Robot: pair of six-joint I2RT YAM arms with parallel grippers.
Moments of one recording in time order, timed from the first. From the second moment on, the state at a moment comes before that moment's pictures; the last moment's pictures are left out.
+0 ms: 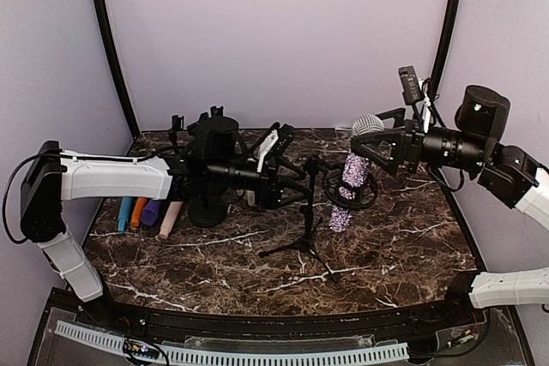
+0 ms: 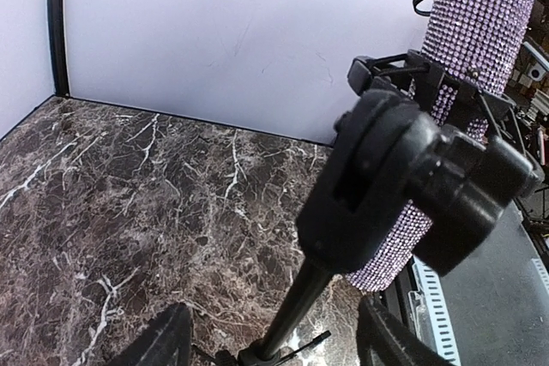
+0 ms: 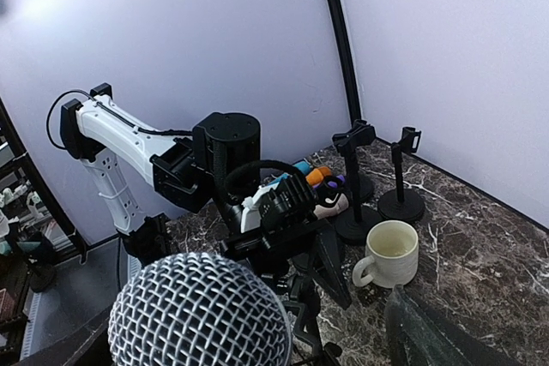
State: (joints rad) left arm -0.87 1.67 1.15 0.23 0.64 -0.04; right arm 0.73 0.90 1.03 -0.22 -0.46 0.20
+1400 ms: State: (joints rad) left arm -1.01 1.65 1.09 0.37 0.21 0.02; right arm 0.73 0.72 0.98 -0.22 -0.21 0.25
